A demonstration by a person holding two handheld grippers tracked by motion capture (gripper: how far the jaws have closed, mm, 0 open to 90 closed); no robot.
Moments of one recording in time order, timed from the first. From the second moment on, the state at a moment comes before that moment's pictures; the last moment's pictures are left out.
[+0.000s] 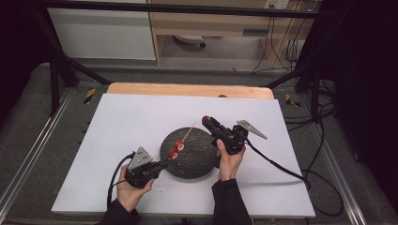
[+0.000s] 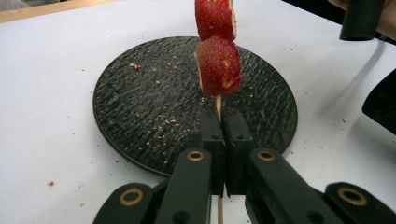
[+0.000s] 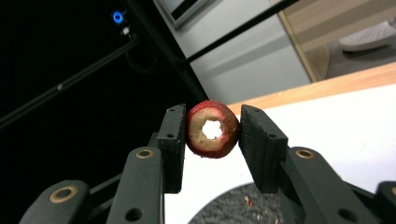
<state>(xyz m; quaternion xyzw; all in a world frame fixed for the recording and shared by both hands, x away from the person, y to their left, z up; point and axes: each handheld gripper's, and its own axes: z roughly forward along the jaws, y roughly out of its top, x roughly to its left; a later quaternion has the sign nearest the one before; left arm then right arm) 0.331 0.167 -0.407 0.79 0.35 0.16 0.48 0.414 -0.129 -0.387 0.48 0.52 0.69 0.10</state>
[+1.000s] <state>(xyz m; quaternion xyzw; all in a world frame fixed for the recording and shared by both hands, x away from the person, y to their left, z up) 0.328 0.140 -0.405 0.78 0.36 0.15 0.50 0.418 -0.124 -0.388 0.49 0.45 0.74 0.09</state>
